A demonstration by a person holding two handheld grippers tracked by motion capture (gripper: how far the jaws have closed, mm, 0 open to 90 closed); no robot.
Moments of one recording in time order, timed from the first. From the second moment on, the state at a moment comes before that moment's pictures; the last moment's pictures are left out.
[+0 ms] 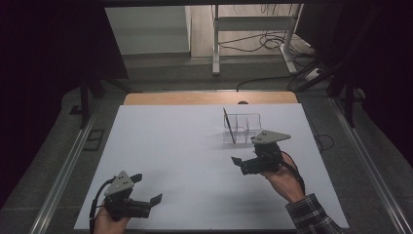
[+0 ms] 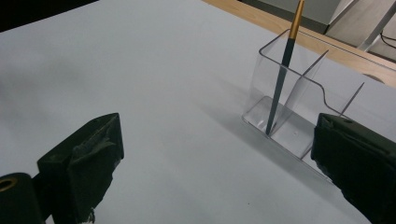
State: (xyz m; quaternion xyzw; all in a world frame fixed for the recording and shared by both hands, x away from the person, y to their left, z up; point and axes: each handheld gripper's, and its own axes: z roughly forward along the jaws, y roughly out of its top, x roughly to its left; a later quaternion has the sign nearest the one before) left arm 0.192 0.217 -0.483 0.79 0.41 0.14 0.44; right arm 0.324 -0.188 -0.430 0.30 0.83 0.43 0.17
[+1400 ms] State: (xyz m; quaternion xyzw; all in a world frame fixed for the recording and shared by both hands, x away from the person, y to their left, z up) left arm 0.192 0.216 -0.483 0.79 0.41 0.14 0.44; right arm 0.301 -0.209 -0.434 0.31 0.83 0.43 0.17
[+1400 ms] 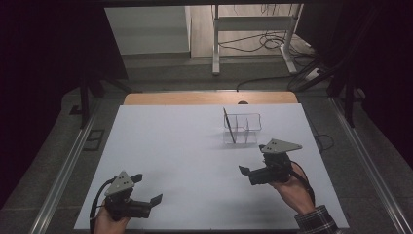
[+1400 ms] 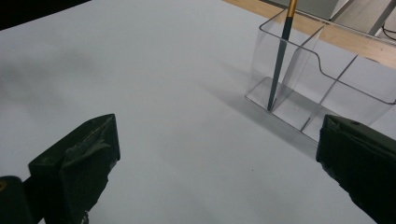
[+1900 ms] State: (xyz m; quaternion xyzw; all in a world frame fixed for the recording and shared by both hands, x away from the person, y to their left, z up) left arm 0.192 0.216 -0.483 0.79 0.41 0.14 0.44; right arm 0.291 -0.218 -0.434 0.31 0.83 0.43 0.17
